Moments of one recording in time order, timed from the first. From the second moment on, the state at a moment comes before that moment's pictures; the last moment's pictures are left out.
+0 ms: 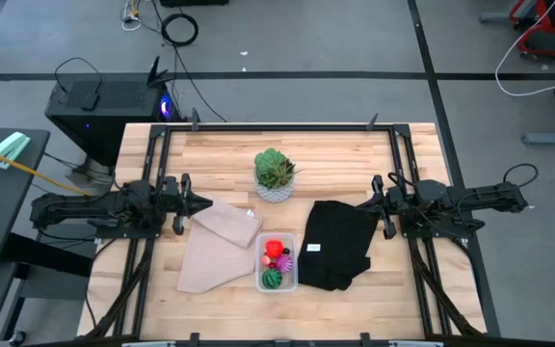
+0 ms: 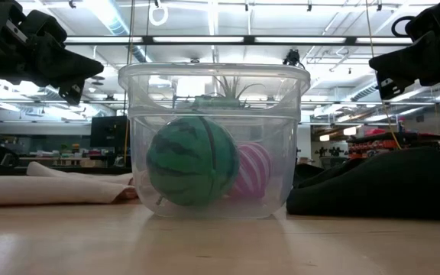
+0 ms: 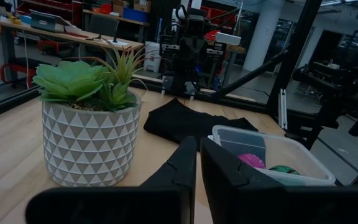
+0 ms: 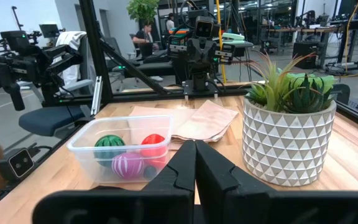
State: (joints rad) left arm 0.04 0.11 0.01 0.11 0.00 -0.22; right arm 0.09 0.05 0.03 -0.01 0.01 0.08
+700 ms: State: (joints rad) left arm 0.04 0.11 0.01 0.11 0.00 -0.22; right arm 0.09 0.05 0.03 -0.02 0.01 0.08
